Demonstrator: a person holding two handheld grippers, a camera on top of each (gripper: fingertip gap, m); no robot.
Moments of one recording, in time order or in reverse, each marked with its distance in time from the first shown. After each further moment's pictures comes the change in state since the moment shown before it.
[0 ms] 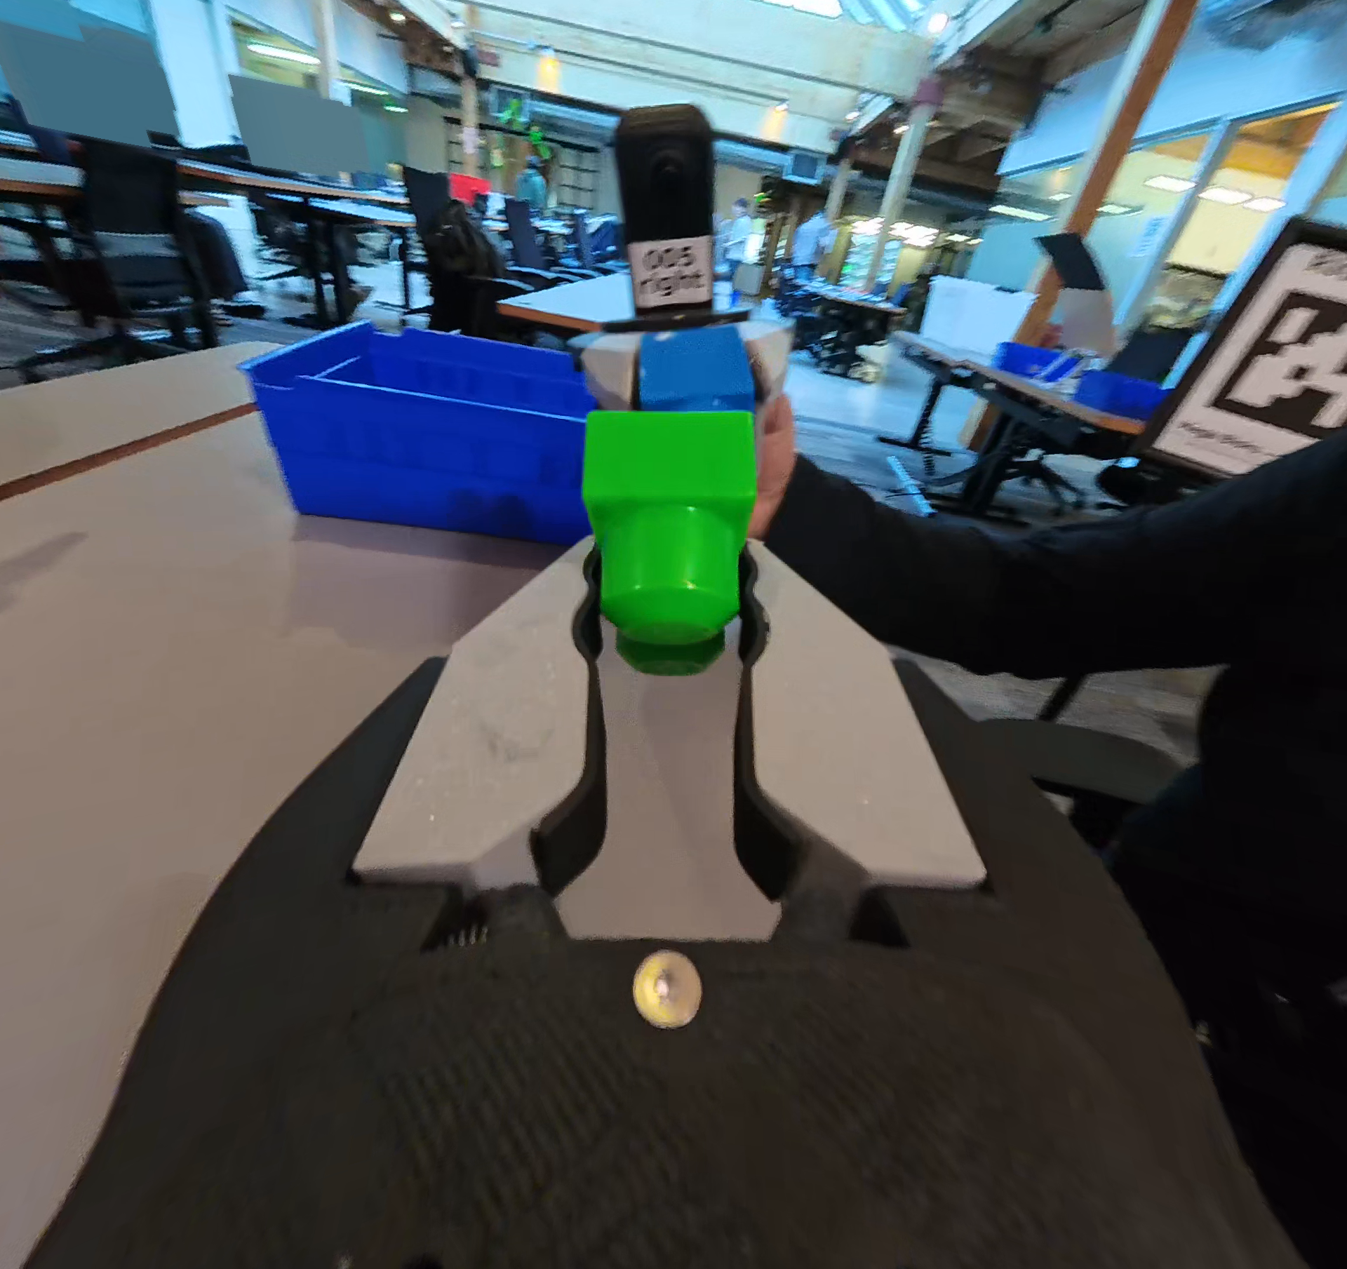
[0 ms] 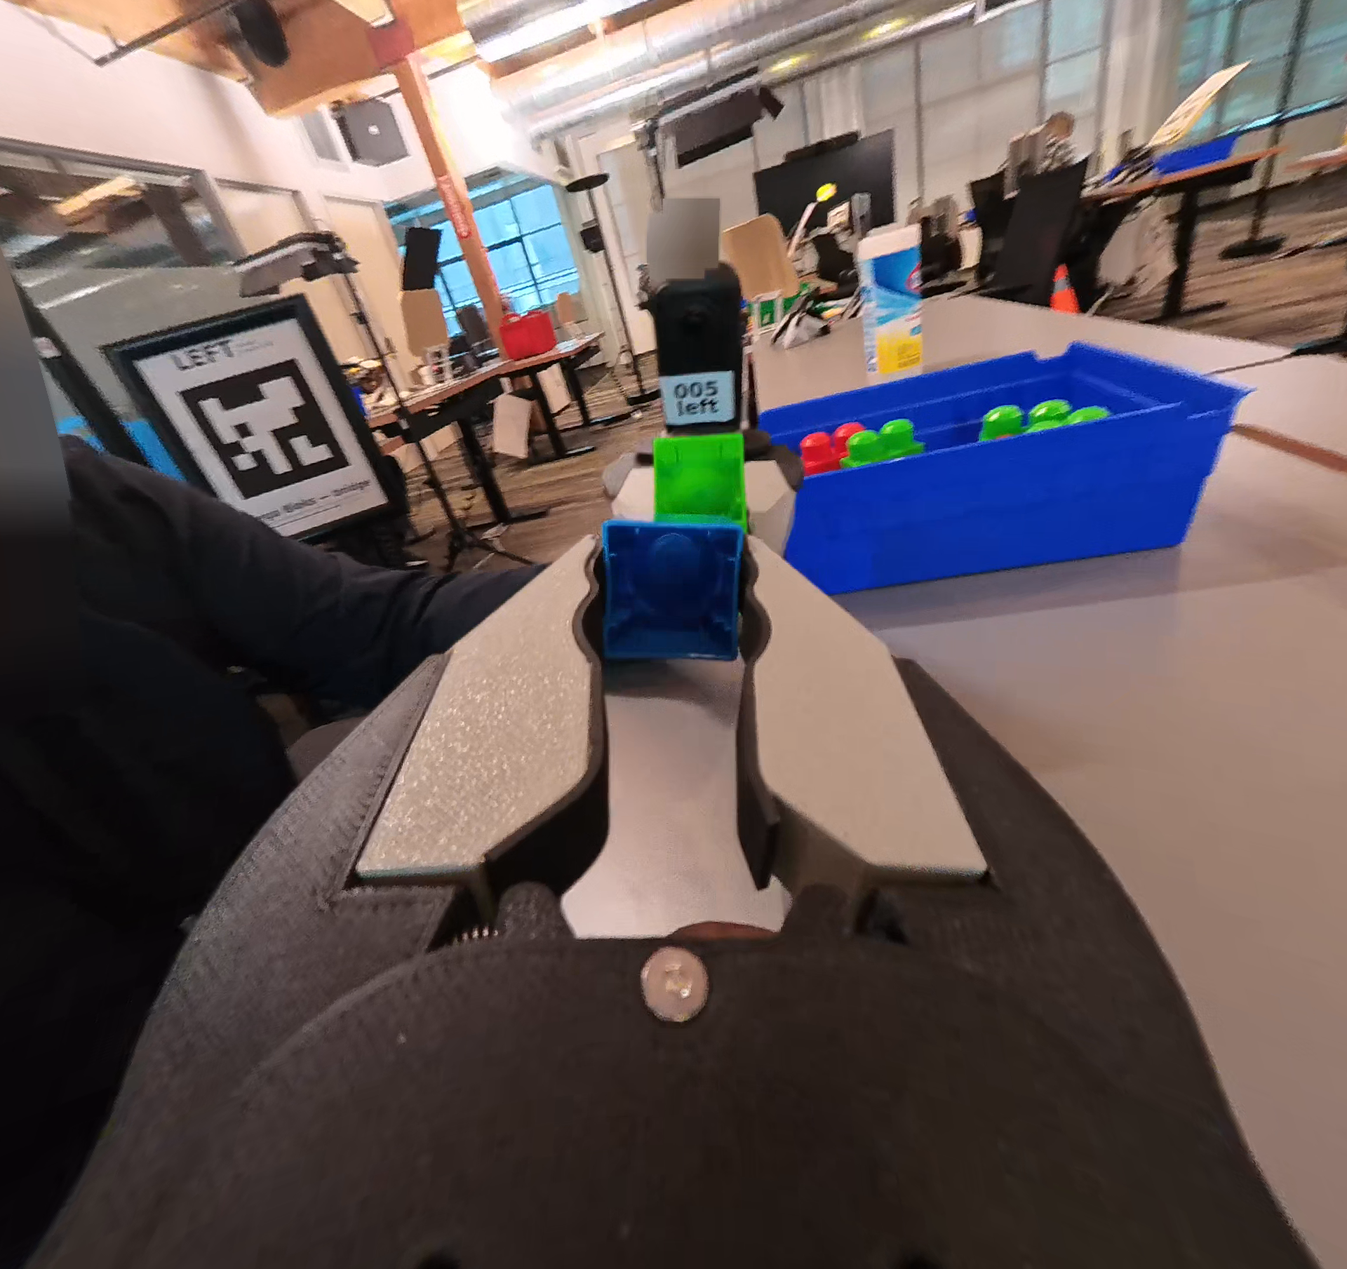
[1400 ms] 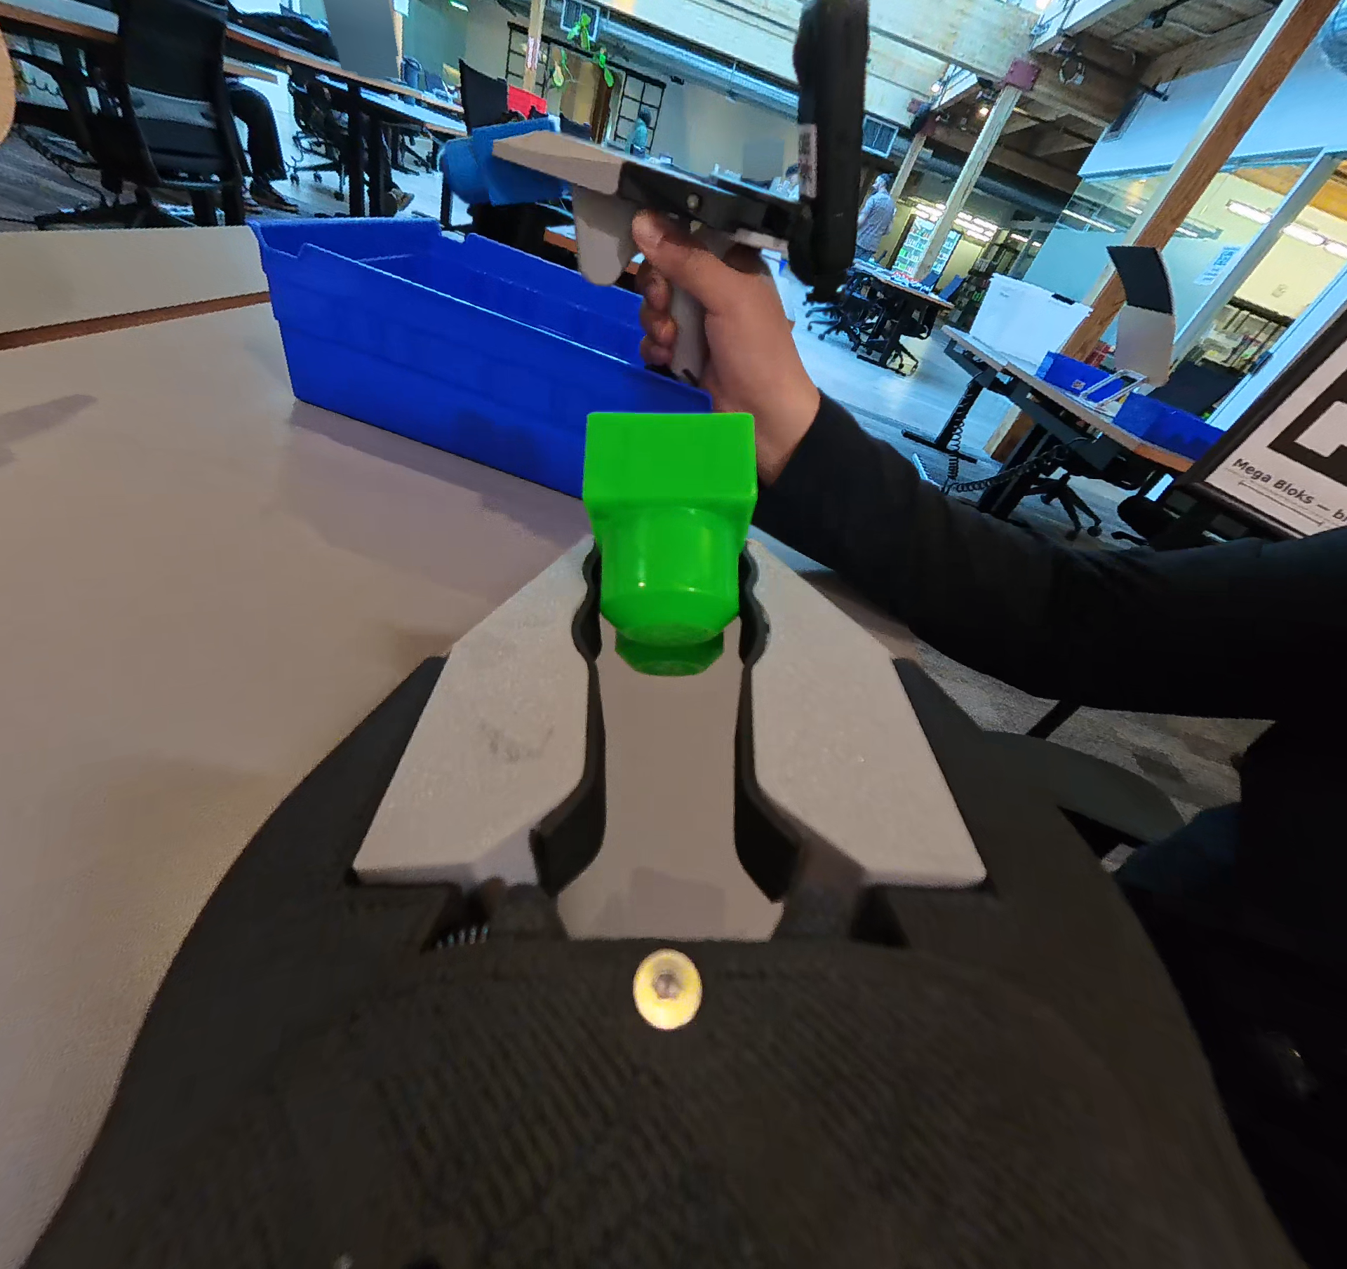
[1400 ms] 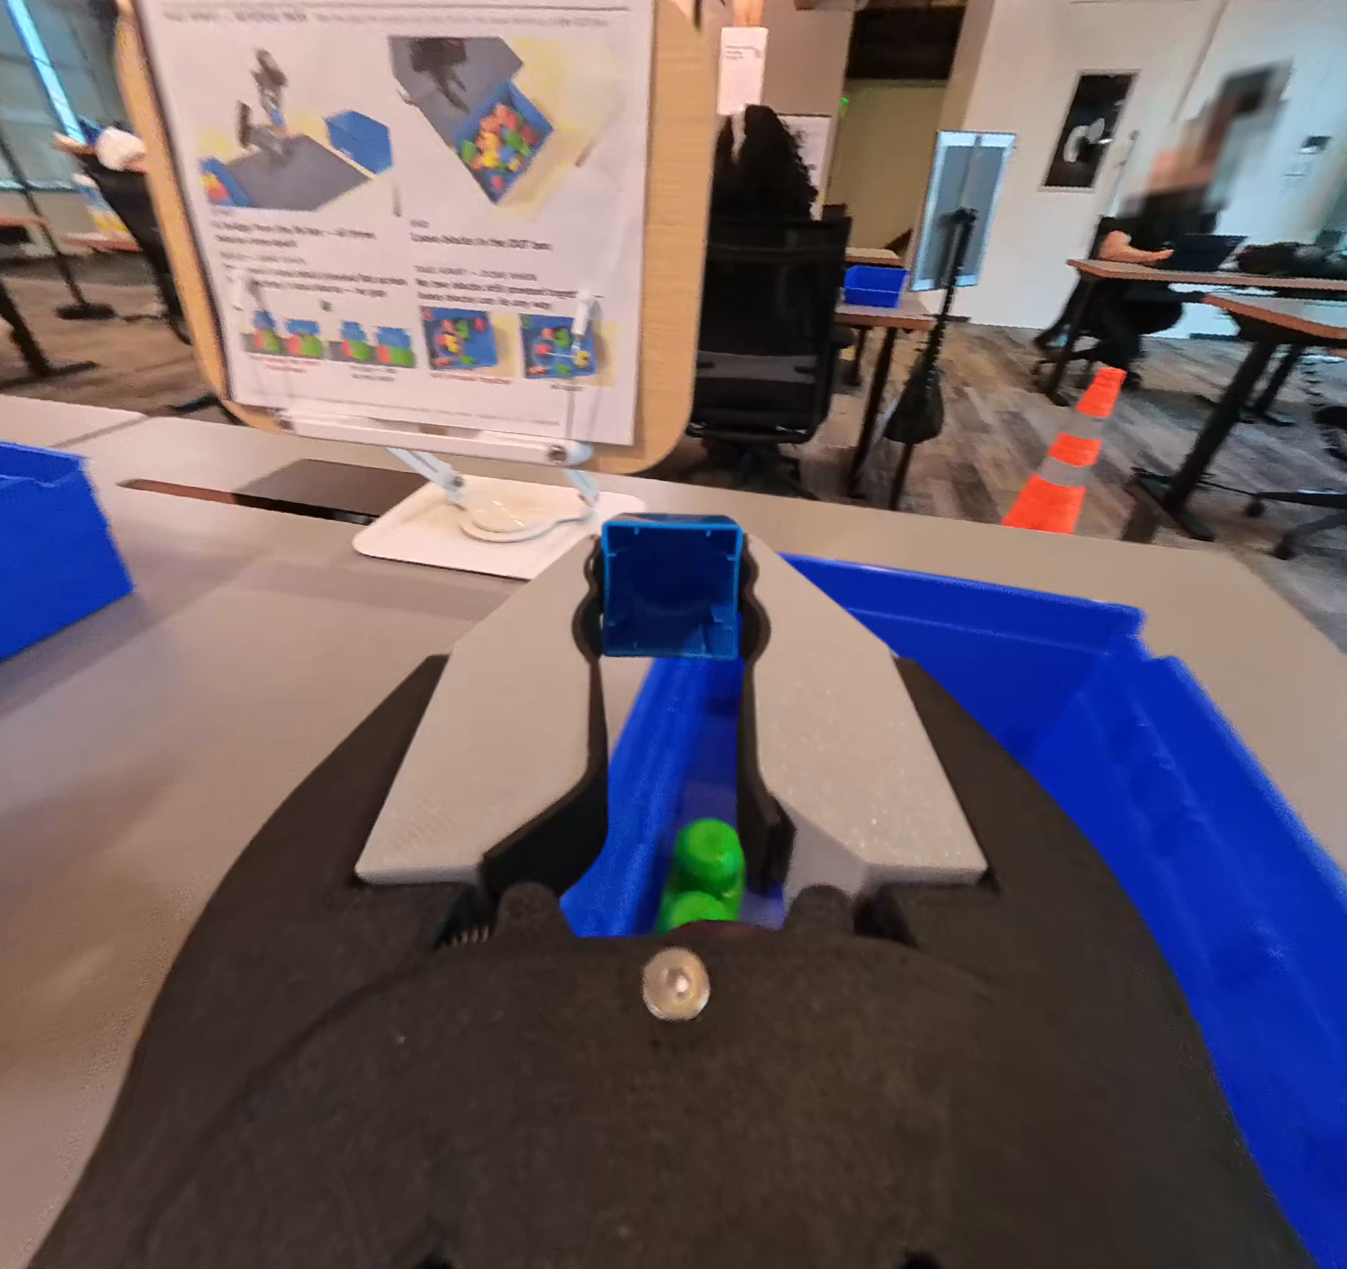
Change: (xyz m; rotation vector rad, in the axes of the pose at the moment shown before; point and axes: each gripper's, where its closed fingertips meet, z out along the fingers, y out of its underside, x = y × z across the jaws) left arm -0.025 0.024 0.009 -0.059 -0.072 -0.128; right arm 0.146 -0.054 -0.212 0.056 1.439 -0.257
